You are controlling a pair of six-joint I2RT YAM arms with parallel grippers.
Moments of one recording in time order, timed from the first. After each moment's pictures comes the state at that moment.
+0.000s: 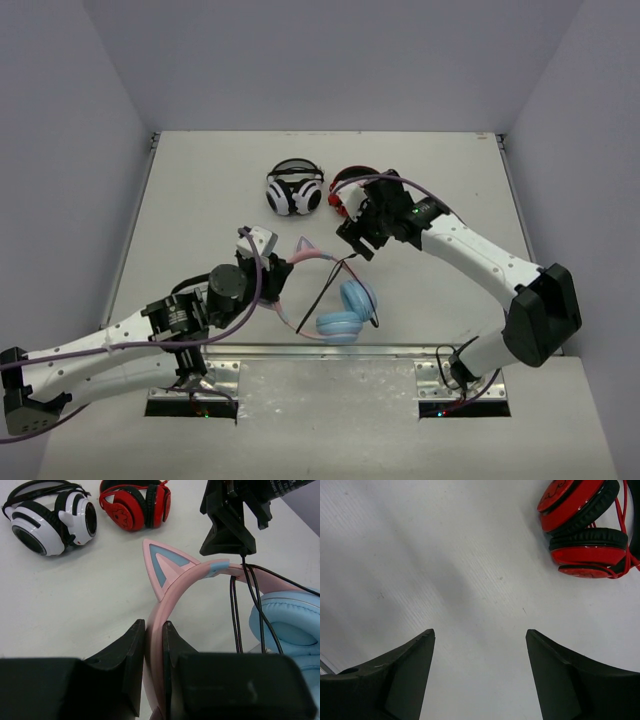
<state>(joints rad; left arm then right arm) -1.06 0.68 0.63 -0.26 -0.49 -0.33 0.60 1.48 1.14 -0.57 -0.07 -0.40</state>
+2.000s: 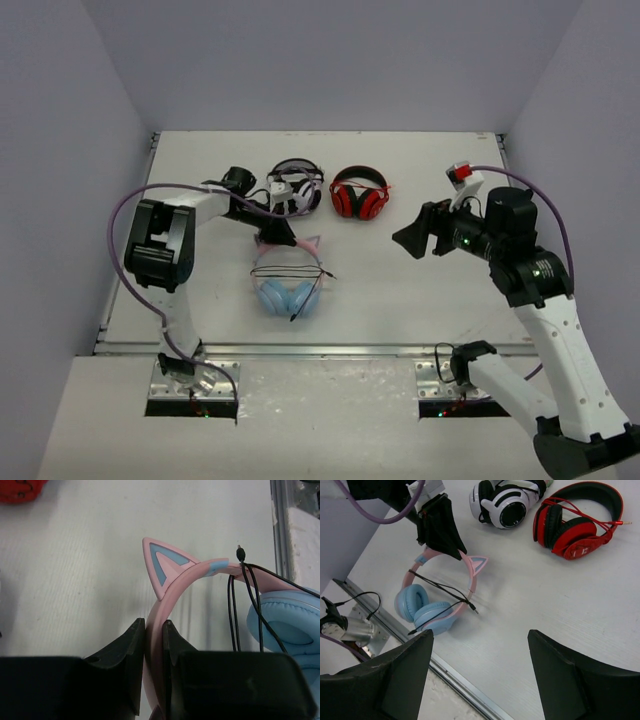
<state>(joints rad) -0.18 1.91 1.25 -0.56 1.13 0.78 0.24 0.85 1.04 -0.64 -0.45 0.19</state>
